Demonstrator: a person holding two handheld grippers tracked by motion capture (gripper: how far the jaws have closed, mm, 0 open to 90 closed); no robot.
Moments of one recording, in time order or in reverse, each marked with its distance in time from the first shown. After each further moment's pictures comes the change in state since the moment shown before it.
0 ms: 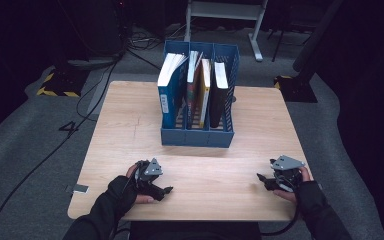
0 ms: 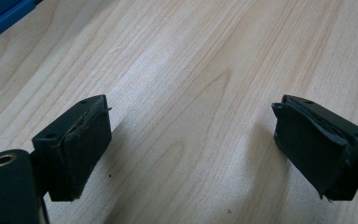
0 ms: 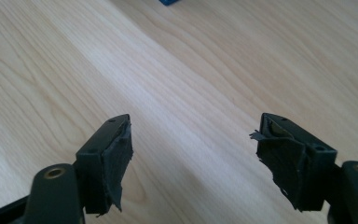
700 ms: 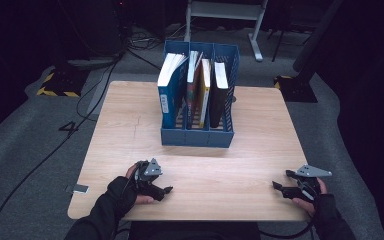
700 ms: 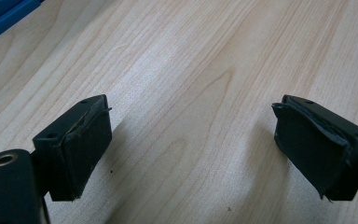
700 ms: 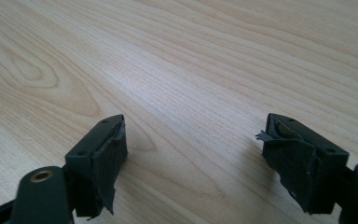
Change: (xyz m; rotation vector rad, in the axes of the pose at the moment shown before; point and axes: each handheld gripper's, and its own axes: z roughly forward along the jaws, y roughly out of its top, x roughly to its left) left arm -0.001 -0.001 -0.001 0.002 0.011 -0.012; right arm -0.032 -0.069 -0.007 -0.050 0.077 0.264
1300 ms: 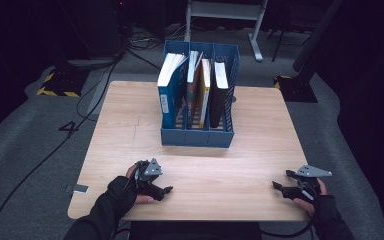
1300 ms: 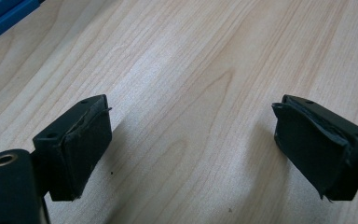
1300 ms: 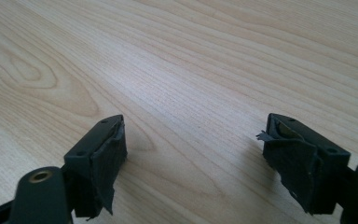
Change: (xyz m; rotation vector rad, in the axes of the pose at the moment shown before) left arm 0.001 0.000 0.001 -0.001 -0.004 0.002; right arm 0.000 0.000 0.000 0.000 -0.003 0.004
